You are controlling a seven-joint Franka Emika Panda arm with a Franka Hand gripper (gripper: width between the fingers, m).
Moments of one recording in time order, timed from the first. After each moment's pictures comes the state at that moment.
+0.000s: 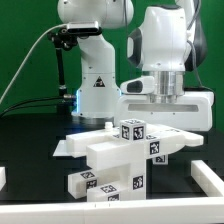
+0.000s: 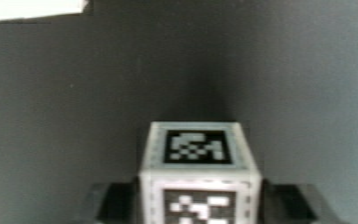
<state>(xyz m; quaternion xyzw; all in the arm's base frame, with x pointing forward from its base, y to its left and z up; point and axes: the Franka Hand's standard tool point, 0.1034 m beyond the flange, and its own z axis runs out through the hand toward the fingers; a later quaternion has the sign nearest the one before) 0.436 0.104 0.021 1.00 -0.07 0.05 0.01</state>
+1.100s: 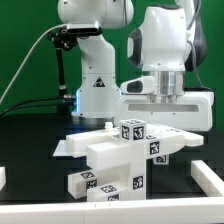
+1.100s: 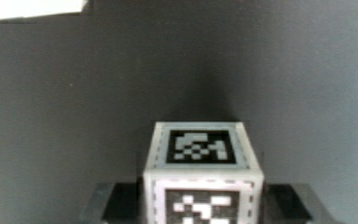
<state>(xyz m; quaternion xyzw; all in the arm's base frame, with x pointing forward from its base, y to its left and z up) 0.431 0.110 0.027 1.00 -0.07 0.04 0.01</state>
